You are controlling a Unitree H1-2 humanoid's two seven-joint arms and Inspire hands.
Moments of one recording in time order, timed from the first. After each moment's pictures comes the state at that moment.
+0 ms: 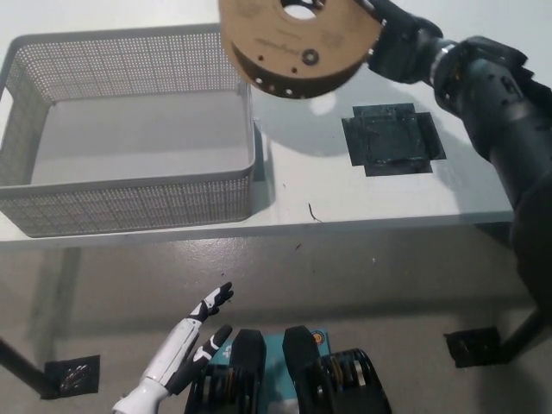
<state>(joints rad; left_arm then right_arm) -0.11 0.22 -0.21 0.33 0.24 -0.43 -0.03 -1.42 -0.16 -0.54 1.47 0.16 0.30 0.32</state>
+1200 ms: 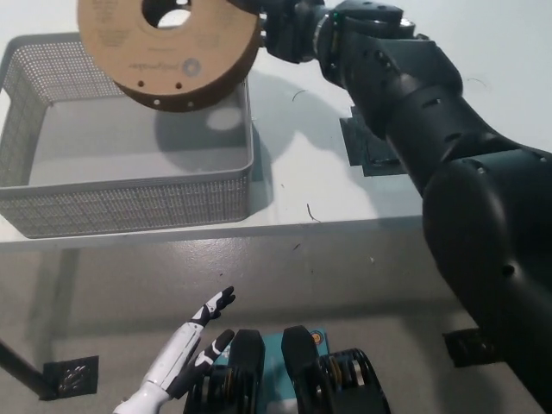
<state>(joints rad) -0.10 0.22 -0.21 0.32 0.25 -0.43 -0.03 -1.57 0.03 -0.33 1.47 0.15 0.29 0.20</state>
